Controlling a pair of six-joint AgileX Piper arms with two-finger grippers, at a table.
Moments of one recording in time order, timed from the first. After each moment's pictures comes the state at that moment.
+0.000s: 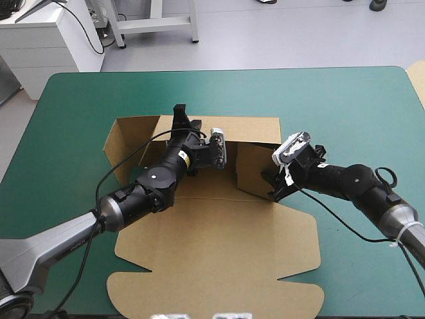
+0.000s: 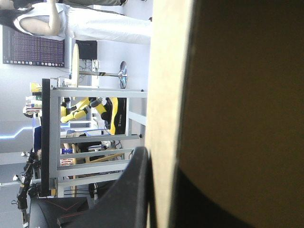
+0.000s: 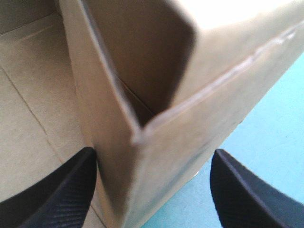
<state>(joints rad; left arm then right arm) -0.80 1.54 -1.08 1.47 0.45 -0.30 0.27 1.33 -0.82 1.00 0.39 -1.32</state>
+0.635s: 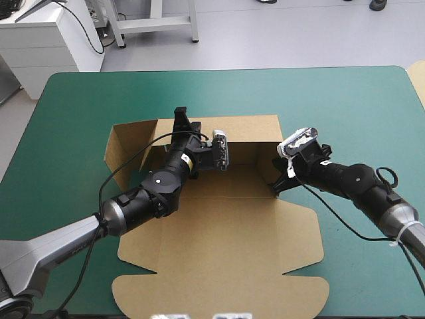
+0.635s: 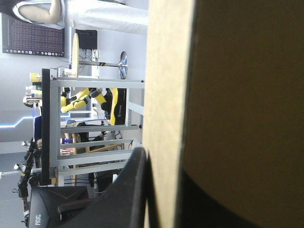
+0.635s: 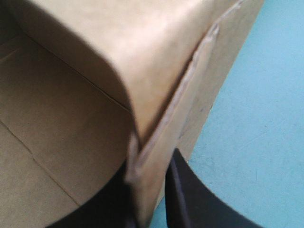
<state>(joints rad) -0.84 1.54 -1.08 1.45 0.52 -0.30 0.27 1.34 -0.82 1.03 0.34 -1.25</state>
